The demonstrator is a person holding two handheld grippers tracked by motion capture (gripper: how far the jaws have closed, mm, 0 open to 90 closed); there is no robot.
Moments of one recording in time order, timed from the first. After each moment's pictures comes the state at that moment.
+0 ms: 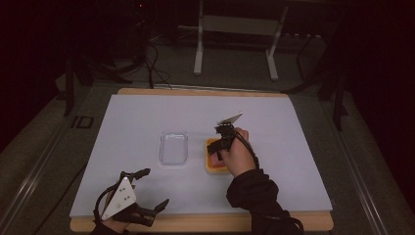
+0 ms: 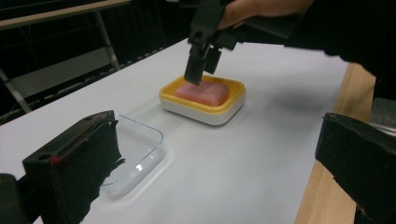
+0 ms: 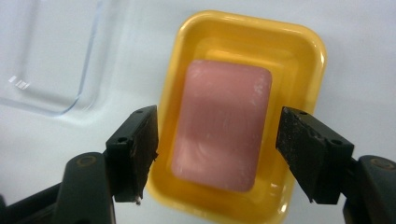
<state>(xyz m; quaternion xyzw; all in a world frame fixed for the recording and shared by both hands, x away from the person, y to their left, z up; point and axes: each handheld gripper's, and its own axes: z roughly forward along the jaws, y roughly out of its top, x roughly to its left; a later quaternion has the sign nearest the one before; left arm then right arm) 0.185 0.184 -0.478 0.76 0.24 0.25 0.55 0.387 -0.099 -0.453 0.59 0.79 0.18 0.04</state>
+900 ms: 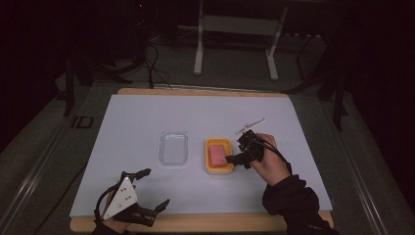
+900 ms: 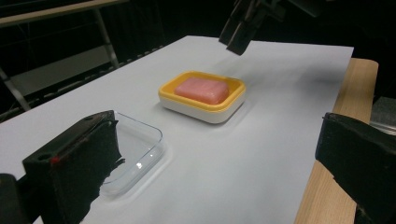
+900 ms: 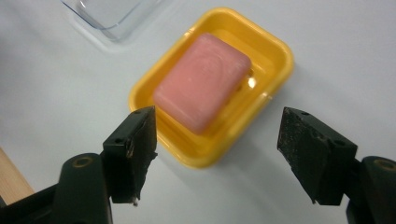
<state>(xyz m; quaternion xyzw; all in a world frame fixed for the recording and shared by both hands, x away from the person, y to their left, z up) 0.186 0.182 -0.479 0.77 0.24 0.25 0.54 0.356 -0.172 -0.435 0.38 0.88 0.27 0.06</state>
